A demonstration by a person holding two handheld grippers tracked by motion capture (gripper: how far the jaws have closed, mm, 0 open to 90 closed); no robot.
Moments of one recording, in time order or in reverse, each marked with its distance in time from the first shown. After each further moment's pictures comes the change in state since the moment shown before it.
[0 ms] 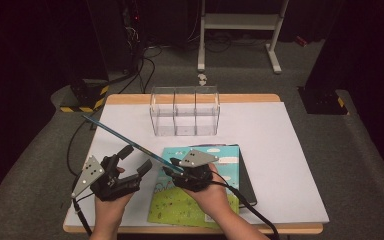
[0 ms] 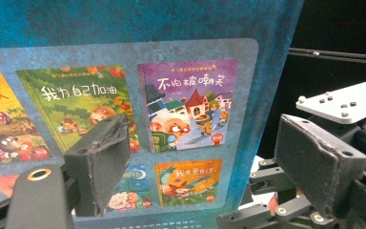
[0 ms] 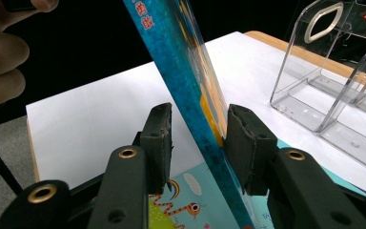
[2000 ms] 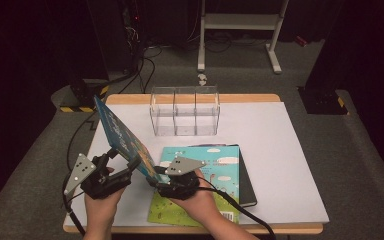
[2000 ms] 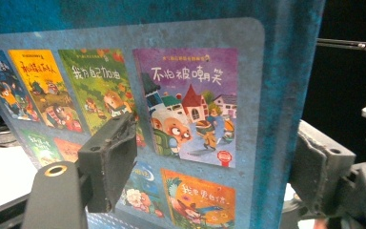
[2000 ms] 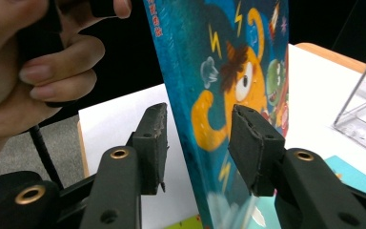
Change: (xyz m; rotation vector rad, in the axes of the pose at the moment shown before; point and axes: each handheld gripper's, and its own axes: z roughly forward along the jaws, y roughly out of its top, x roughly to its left) left arm 0.014 0.007 -0.012 0.037 0.122 0.004; right arm 0.030 0.006 0.013 -0.032 0.142 -0.021
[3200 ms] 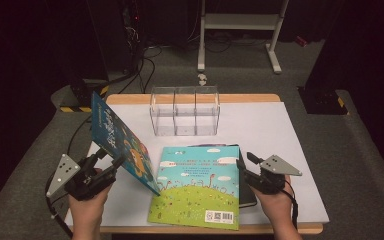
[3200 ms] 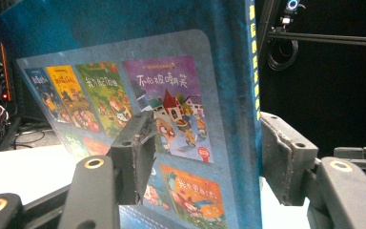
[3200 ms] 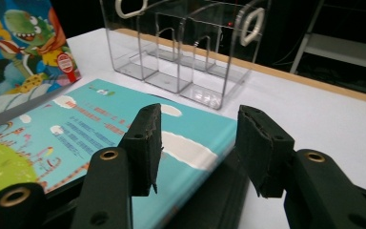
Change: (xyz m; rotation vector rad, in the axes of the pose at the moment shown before) left arm 0.016 0.012 -0.022 0.011 0.044 0.023; right arm -0.104 -0.094 -0.159 -0.061 -0.524 0.113
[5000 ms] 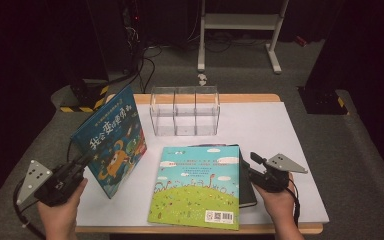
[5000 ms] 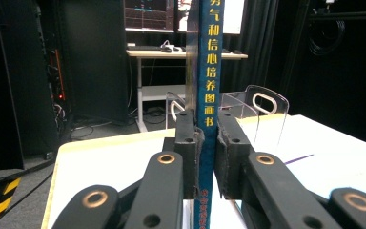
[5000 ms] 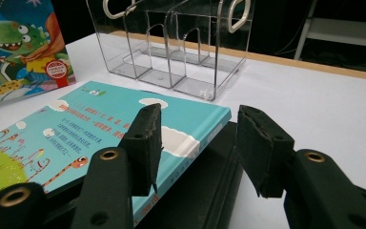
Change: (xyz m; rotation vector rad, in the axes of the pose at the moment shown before) left arm 0.038 0.004 -0.041 0.031 0.135 0.071; right arm -0.014 -0.007 0.002 0.007 0.014 0.088
